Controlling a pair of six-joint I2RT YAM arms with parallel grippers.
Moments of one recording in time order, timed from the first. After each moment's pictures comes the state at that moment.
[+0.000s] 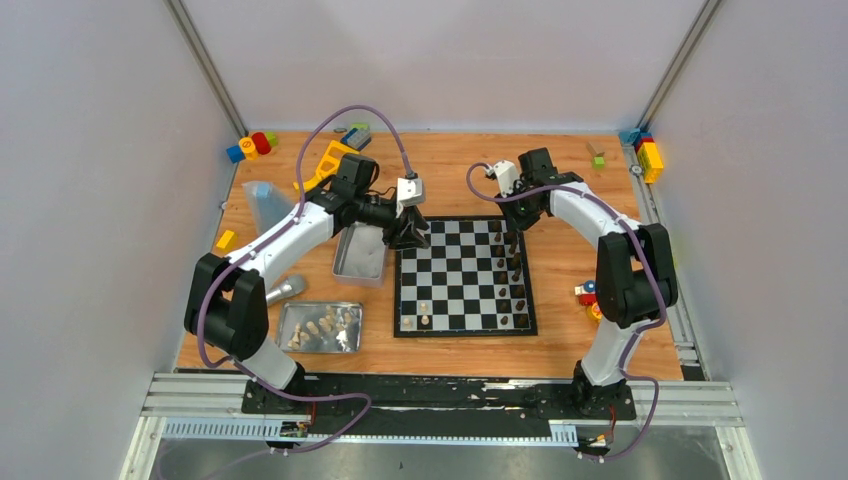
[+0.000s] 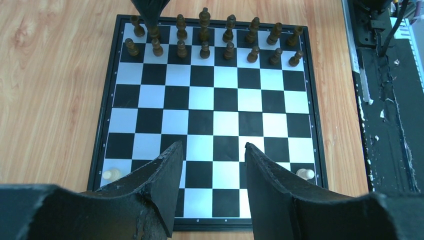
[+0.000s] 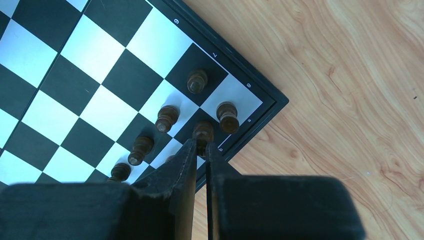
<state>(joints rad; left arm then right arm) -0.44 1.58 1.20 -0.40 0.99 0.64 0.26 1.81 1.33 -0.60 -0.22 -0.41</state>
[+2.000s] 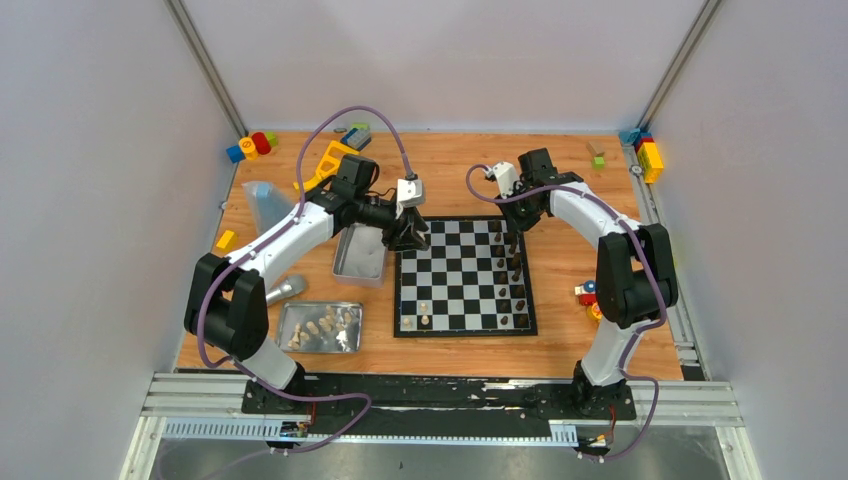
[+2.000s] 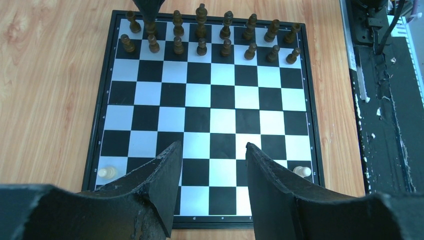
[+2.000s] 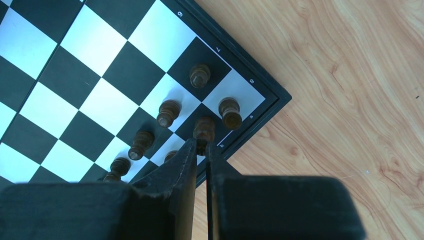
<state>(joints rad) -0.44 1.58 1.20 -0.42 0.99 0.64 0.26 1.81 1.33 -0.62 -0.22 -0.44</state>
